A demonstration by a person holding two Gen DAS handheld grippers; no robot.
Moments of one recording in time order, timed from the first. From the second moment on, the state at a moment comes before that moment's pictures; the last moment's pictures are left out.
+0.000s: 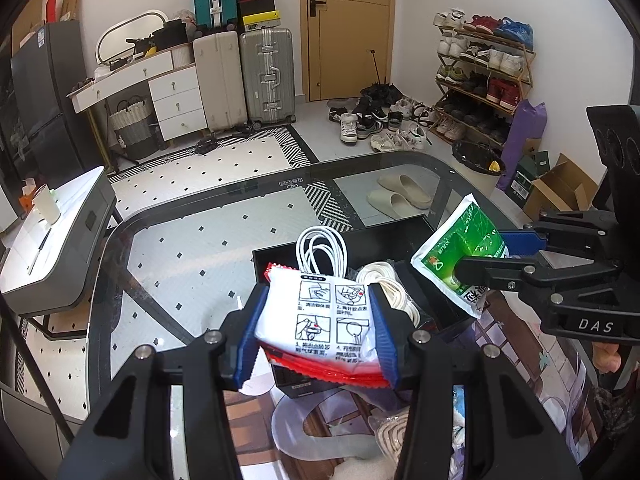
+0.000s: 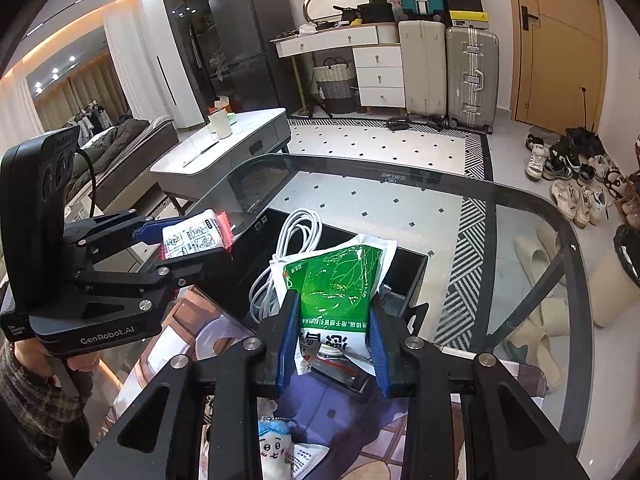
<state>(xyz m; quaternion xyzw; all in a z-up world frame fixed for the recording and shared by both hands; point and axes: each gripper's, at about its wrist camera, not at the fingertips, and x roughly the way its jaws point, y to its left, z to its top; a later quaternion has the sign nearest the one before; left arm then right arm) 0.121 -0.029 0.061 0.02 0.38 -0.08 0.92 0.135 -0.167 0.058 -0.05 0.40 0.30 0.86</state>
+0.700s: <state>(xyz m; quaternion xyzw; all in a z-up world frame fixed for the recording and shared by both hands) 0.158 -0.035 0.024 0.01 0.41 -0.08 0.91 0.175 -0.147 0.022 -0.06 0.42 0.31 0.85</state>
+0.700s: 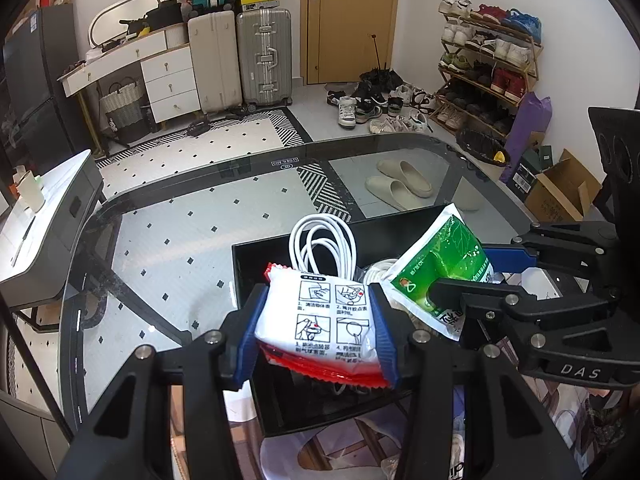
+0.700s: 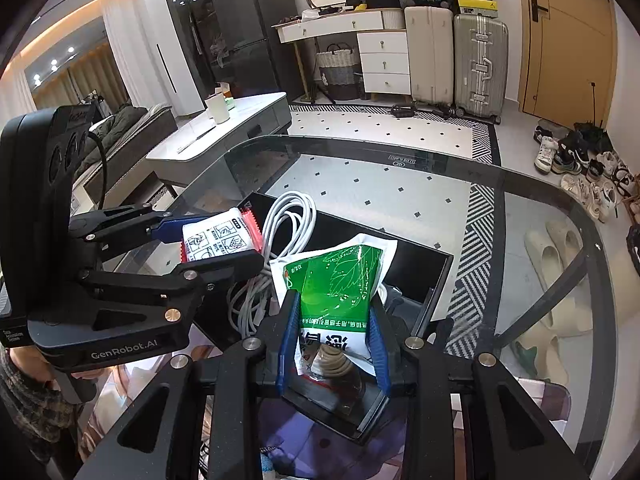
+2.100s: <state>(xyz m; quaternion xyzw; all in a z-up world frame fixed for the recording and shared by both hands) 0.134 -0.041 0.026 0.02 0.40 -0.11 0.91 0.137 -0.185 0.019 -0.07 0.34 0.30 0.89</state>
